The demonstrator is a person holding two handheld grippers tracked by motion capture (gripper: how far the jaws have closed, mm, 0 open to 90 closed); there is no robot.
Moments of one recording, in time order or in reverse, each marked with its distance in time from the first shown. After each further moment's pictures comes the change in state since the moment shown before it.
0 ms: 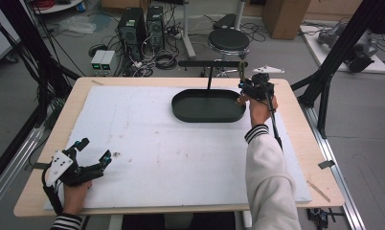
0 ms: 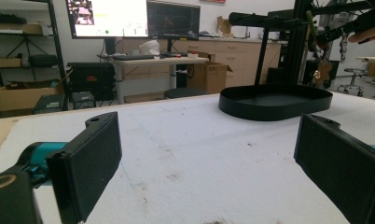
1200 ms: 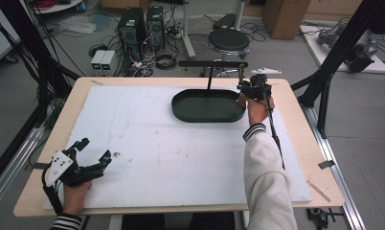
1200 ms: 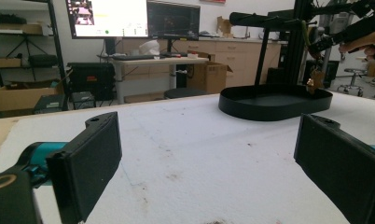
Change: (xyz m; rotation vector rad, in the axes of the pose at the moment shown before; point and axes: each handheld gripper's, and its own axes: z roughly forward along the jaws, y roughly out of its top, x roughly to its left) left arm 0.000 0.000 0.000 0.000 -0.001 0.000; right arm -0.008 -0.009 0.020 0.027 0.018 0.030
